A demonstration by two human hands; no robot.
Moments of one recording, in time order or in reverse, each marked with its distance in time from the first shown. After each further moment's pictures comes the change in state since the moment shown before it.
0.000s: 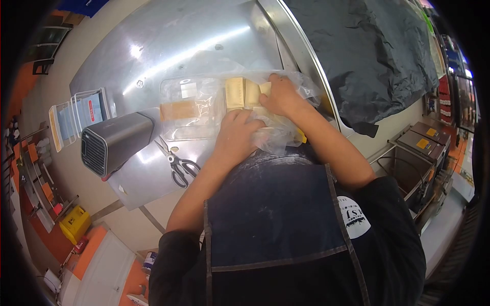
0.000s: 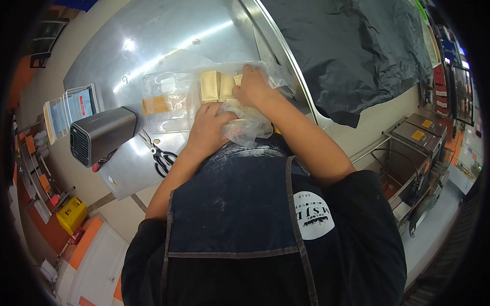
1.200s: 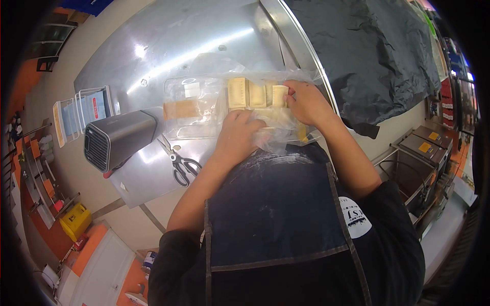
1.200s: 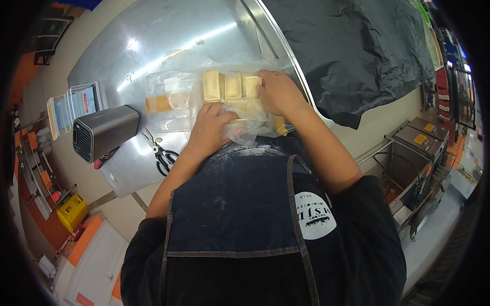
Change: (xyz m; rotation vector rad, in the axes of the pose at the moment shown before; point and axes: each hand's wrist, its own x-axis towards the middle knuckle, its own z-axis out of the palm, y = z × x) left_hand -0.002 -0.002 0.001 -0.007 0.024 0.018; right_hand -0.037 0.025 -0.056 0.206 -0.080 -0.013
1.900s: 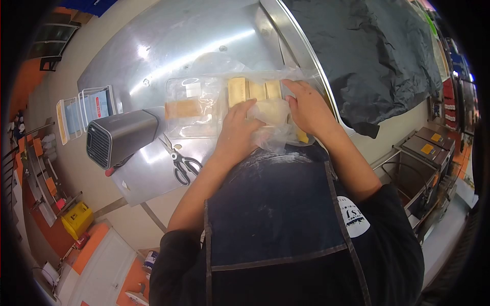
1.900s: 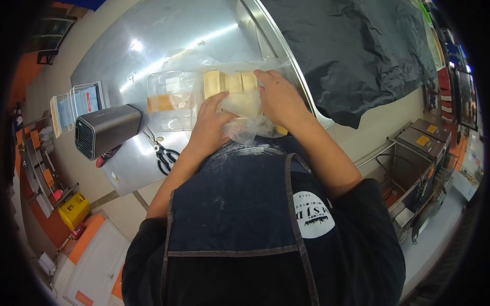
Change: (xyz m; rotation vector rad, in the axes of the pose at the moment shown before) left_hand 0.005 0.008 -0.008 0.003 0.045 0.037; right_hand -0.022 -0.001 0.007 0.032 0.222 -0.155
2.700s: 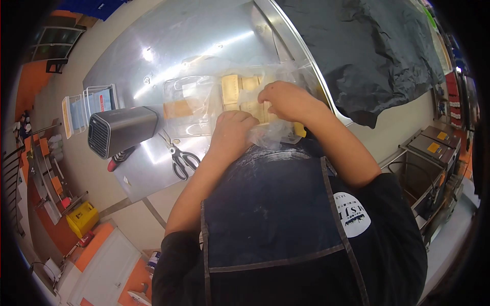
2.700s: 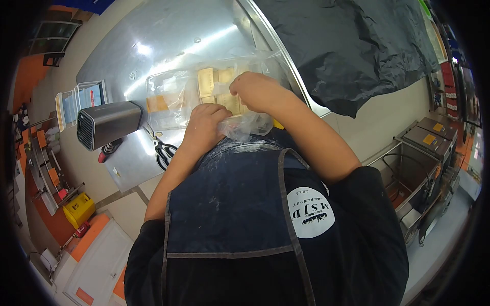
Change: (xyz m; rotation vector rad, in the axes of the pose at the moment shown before) left_hand -0.015 0.014 0.003 0.128 -0.132 -0.037; right_hand 0.019 -0.009 0.006 -0.190 -0.547 -0.209
